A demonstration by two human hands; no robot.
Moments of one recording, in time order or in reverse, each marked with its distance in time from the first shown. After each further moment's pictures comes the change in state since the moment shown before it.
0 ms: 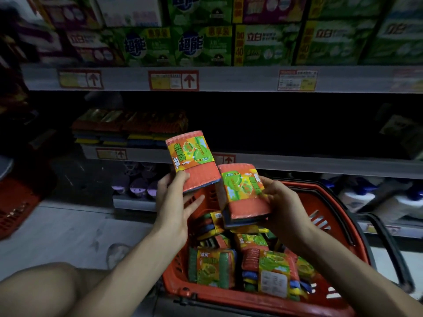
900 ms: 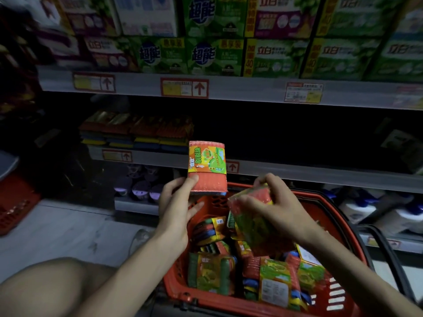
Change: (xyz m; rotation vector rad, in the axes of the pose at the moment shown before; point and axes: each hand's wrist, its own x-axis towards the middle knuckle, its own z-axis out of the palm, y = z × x) left_hand 0.004 -0.002 -0.010 0.041 0.010 0.021; right_hand -0.007 -0.024 0.009 -0.917 0.036 -0.397
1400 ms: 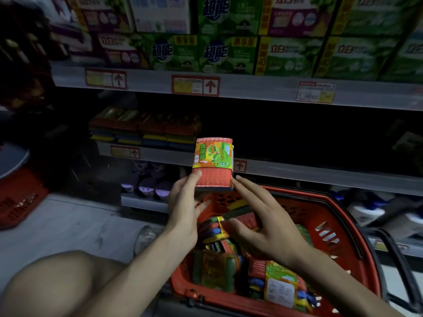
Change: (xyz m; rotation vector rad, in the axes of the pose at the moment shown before) left_hand 0.001 -0.002 0.002 -0.078 -0.020 0.009; right_hand -0.014 0.004 0.036 -0.405 -0.057 -0.404
